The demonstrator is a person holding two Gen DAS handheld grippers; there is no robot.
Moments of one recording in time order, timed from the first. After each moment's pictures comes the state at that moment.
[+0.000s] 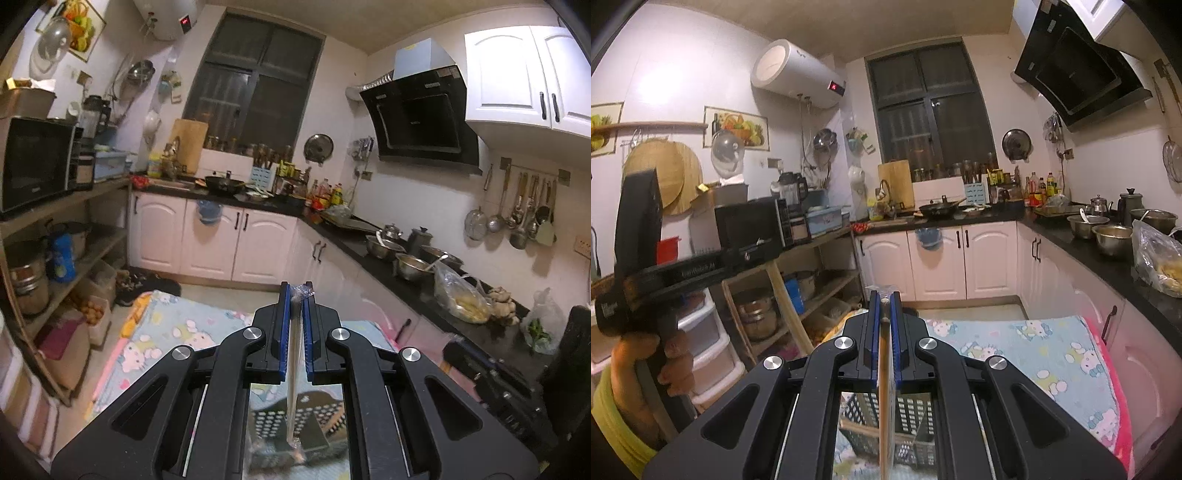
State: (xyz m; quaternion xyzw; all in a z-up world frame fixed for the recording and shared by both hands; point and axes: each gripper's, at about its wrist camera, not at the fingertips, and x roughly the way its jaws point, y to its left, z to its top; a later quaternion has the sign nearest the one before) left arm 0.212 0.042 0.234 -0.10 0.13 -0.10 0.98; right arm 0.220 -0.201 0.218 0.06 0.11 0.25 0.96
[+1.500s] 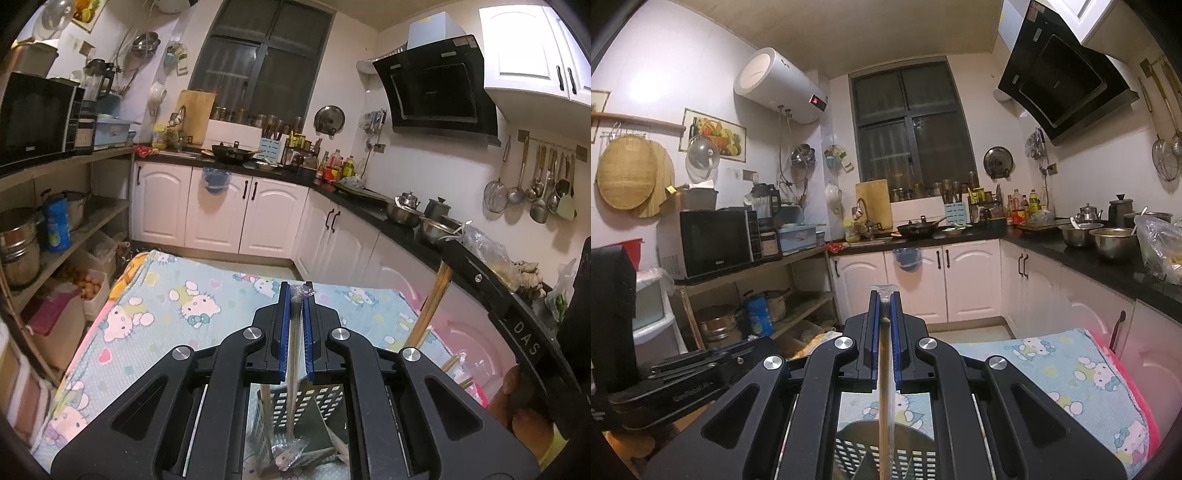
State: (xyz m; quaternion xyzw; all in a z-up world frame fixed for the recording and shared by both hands) left arm 0.262 0.040 0.137 -0.10 0.18 -0.10 0.97; right arm 0.298 -0.164 0.159 0.06 0.06 0.20 0.98
